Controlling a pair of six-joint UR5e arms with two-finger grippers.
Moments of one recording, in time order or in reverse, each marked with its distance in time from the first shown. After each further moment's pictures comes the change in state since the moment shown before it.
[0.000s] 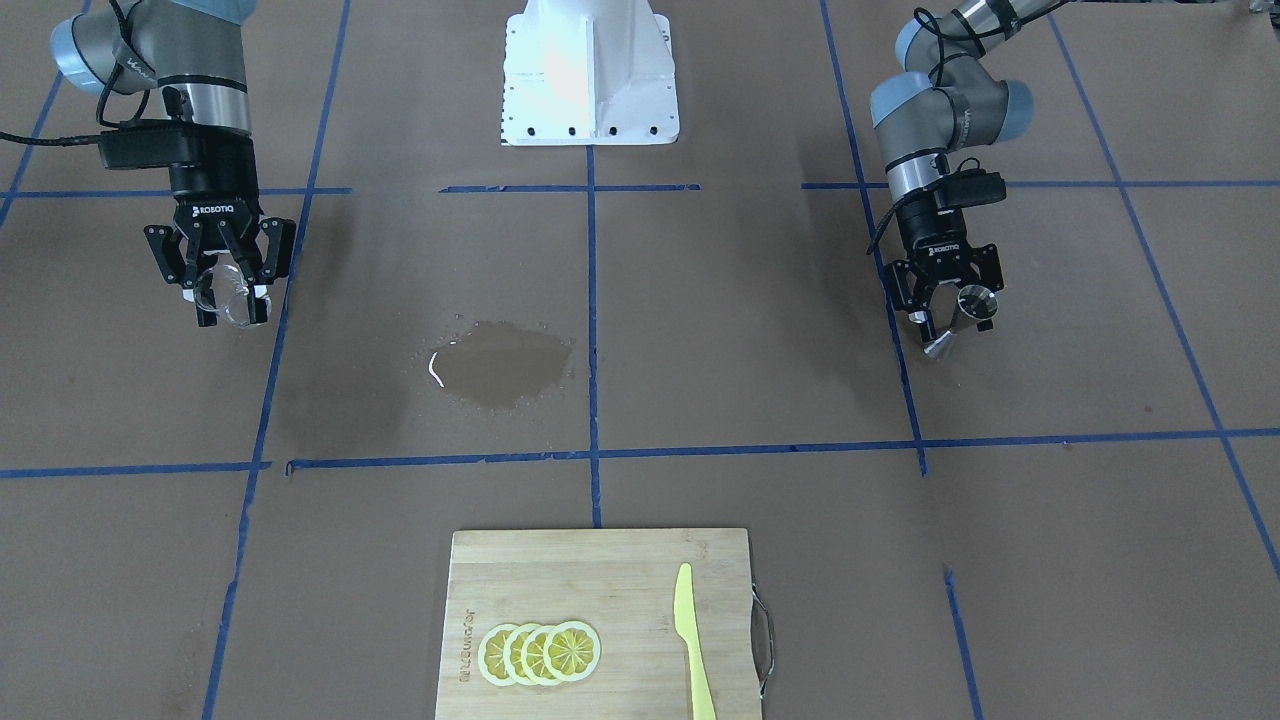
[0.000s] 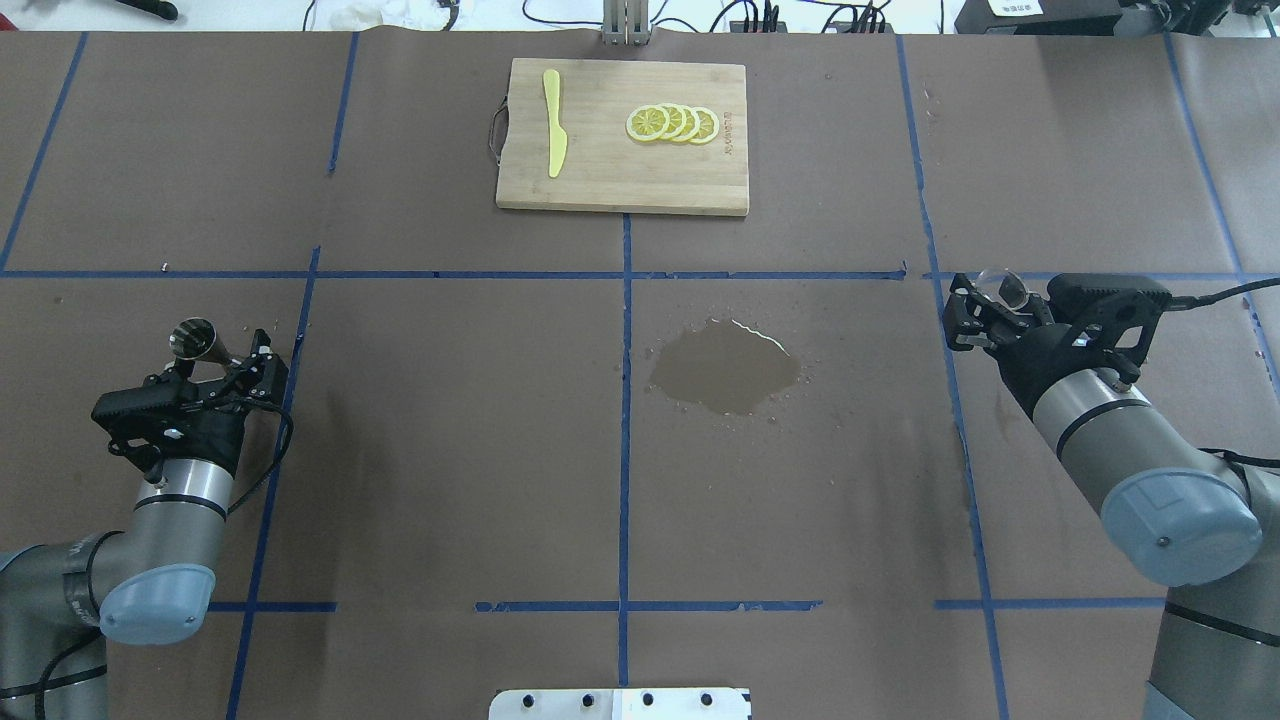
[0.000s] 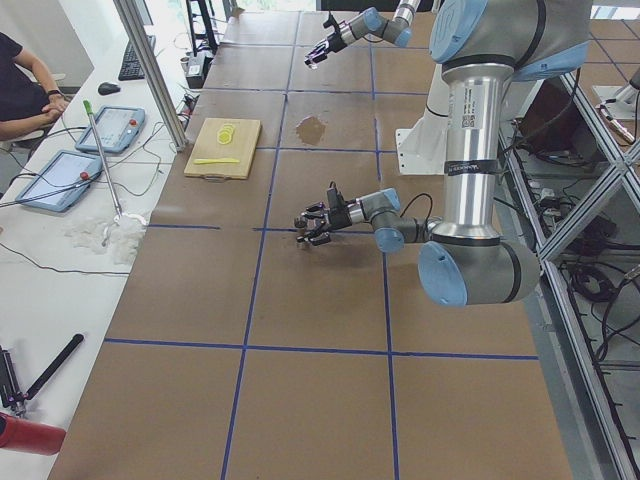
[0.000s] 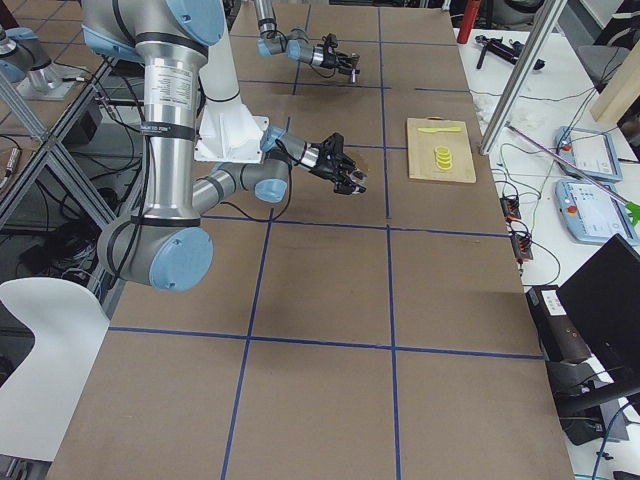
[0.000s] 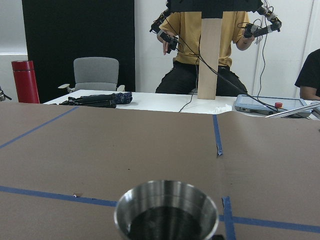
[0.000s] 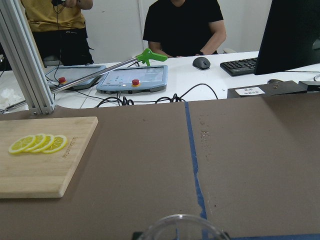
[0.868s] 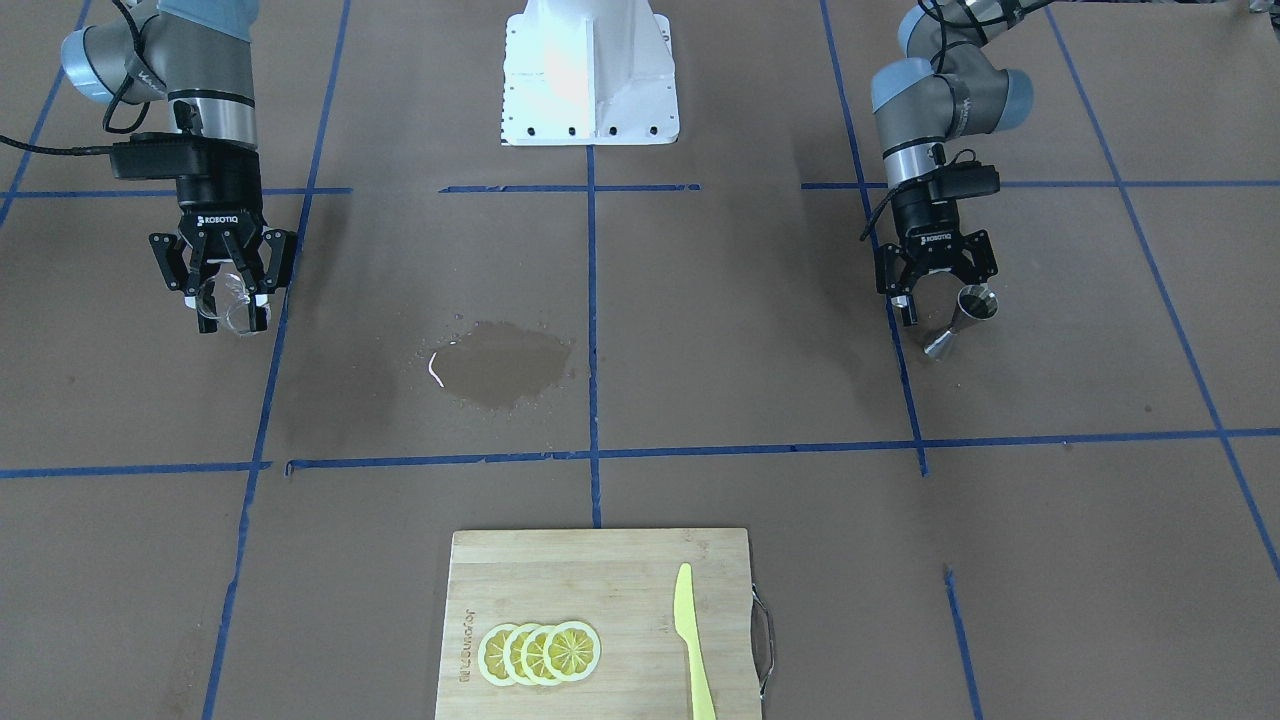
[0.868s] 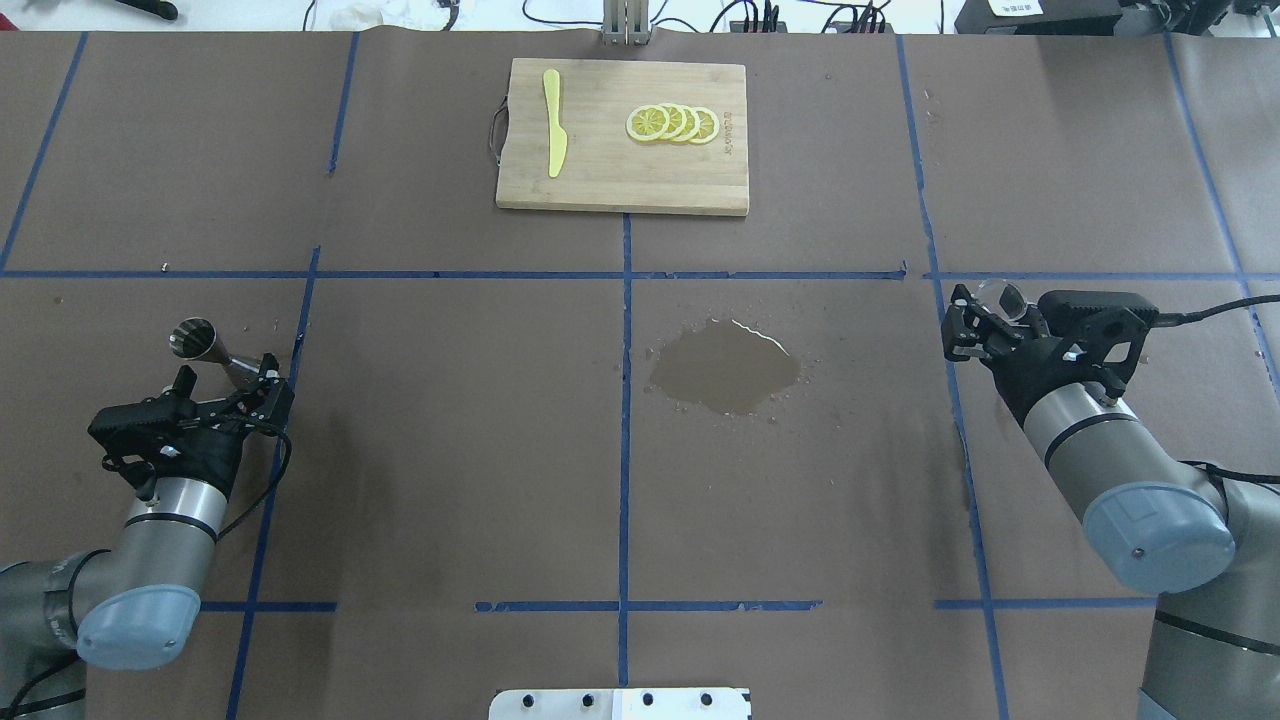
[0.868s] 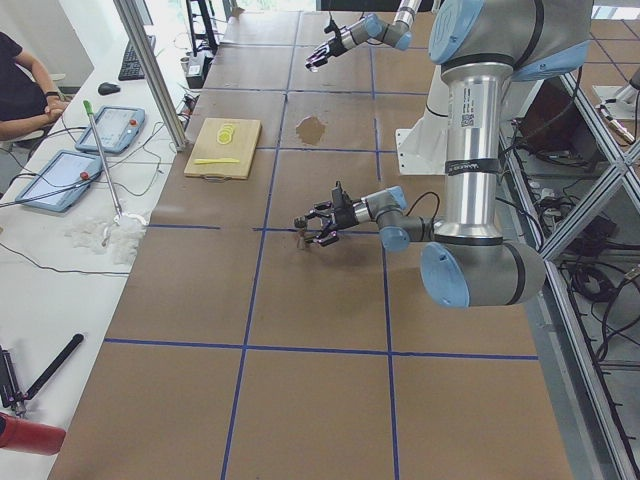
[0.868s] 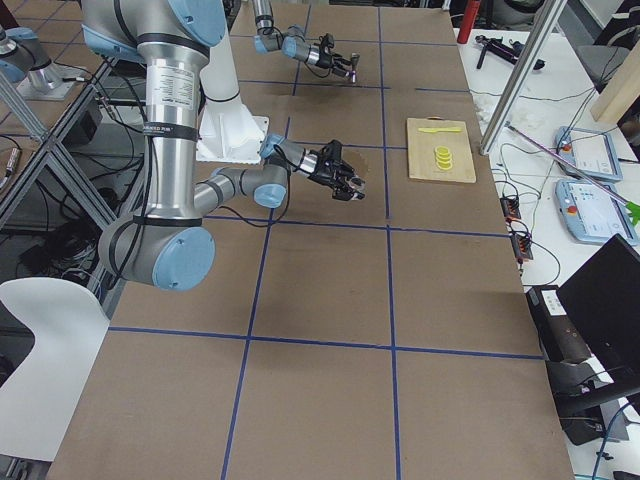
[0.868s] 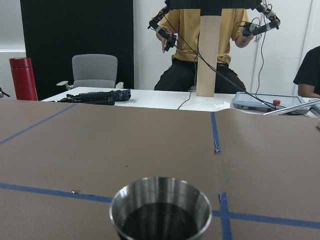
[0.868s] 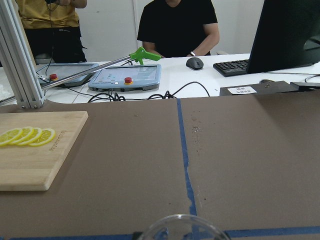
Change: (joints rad) left arm 0.049 0.071 -0.079 -0.001 -0.052 0.008; right arm -0.028 0.002 -0.045 0.002 -0.051 0.024
